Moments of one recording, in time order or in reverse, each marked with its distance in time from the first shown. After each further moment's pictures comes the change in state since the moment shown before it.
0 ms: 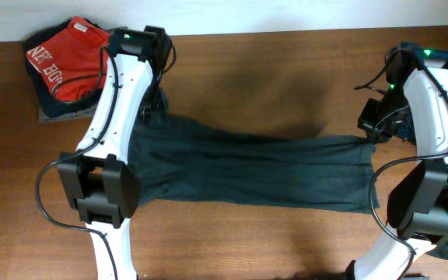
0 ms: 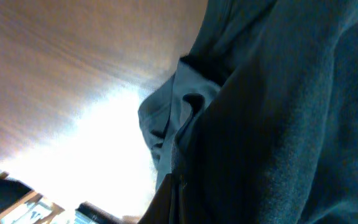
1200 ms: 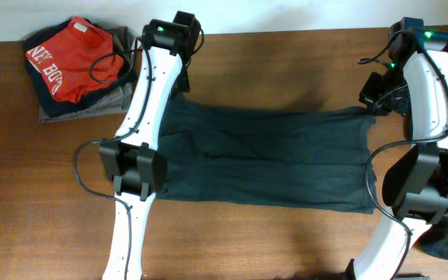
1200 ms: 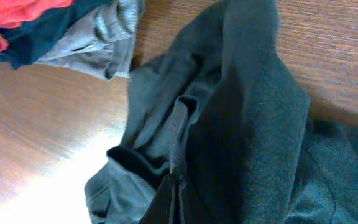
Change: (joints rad) left arm -0.083 0.344 0.528 0.003 -0.027 0.025; right arm 0.000 0.150 0.258 0.048 0.013 0.028
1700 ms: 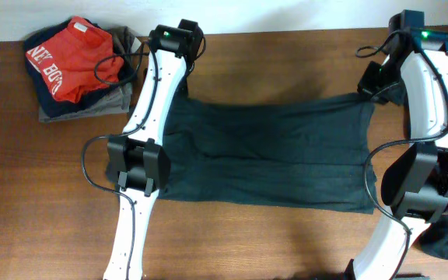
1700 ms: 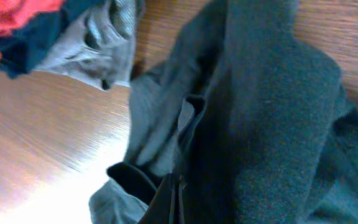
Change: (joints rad) left arm 0.000 0.108 0.044 0.000 -0.064 0.014; right arm 0.010 0.014 0.000 0.145 0.000 -0.029
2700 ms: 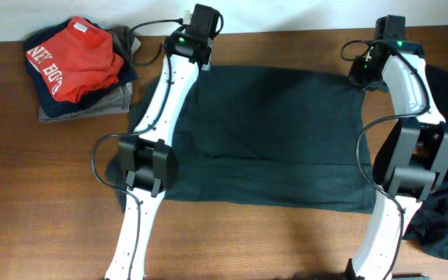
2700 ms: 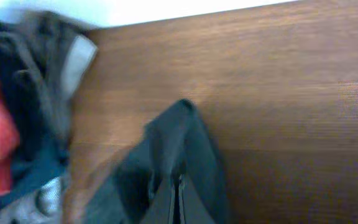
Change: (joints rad) left arm -0.048 0.033 0.000 0.568 0.004 0.262; right arm 0.000 0.204 -0.003 0.415 0.000 -0.179
